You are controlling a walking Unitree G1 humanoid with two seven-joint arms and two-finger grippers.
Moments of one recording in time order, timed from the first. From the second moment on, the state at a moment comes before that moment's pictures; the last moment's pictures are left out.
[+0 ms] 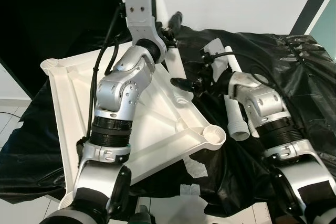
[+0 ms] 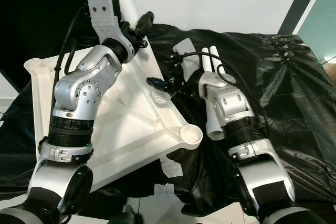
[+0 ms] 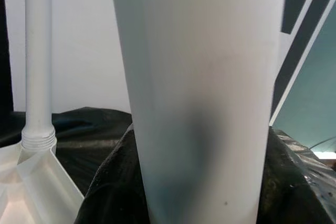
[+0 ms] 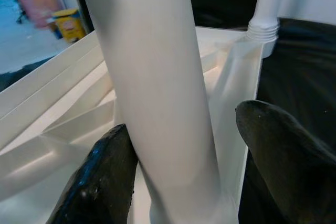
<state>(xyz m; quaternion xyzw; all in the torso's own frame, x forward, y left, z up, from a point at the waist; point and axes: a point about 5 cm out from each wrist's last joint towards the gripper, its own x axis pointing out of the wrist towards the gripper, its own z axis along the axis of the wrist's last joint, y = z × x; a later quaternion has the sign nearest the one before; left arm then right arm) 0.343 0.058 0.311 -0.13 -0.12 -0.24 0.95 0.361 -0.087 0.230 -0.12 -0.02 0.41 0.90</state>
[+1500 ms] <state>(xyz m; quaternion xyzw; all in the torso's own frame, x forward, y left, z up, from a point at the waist) 0.322 0.022 0.317 -0.10 -0.14 -0.35 0.92 0.370 -0.101 0.228 -0.12 -0.02 0.31 0.94</state>
